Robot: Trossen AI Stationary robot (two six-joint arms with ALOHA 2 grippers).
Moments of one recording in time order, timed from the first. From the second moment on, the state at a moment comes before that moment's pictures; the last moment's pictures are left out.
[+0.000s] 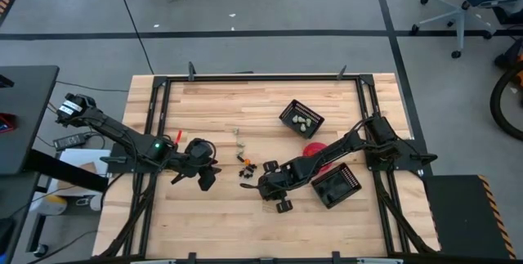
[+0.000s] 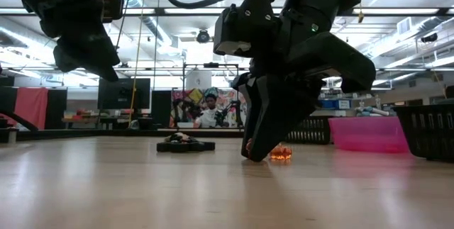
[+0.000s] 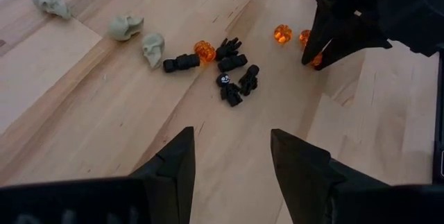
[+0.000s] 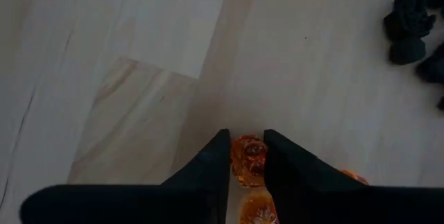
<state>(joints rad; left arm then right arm) -0.42 1.07 0.60 -0.36 -0.36 -0.93 0.30 2.06 1.32 -0.40 0.06 0.00</state>
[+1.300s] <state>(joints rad) -0.42 1.07 0.60 -0.36 -0.36 -0.93 0.20 1.64 1.18 -1.05 0.13 0.18</state>
